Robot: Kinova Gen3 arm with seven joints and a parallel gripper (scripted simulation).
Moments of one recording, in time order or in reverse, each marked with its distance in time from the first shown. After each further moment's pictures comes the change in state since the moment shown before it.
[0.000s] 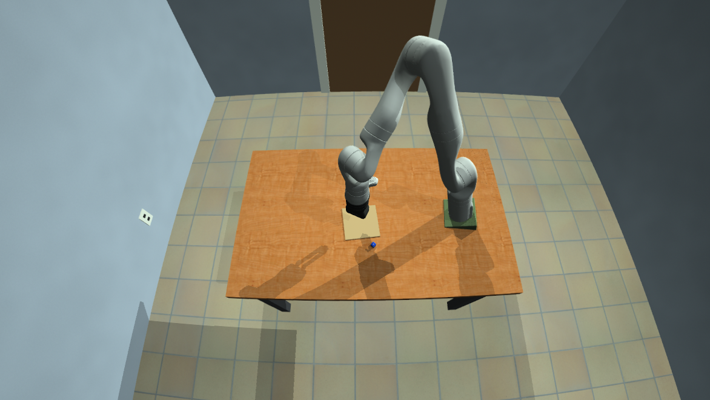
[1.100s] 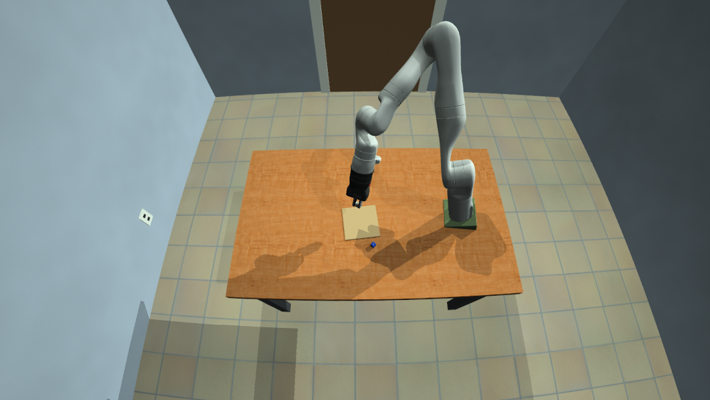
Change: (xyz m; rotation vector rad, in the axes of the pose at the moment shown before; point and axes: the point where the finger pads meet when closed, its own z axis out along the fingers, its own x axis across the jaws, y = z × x) arm -0.023 -0.023 -0.009 -0.456 0.023 -0.061
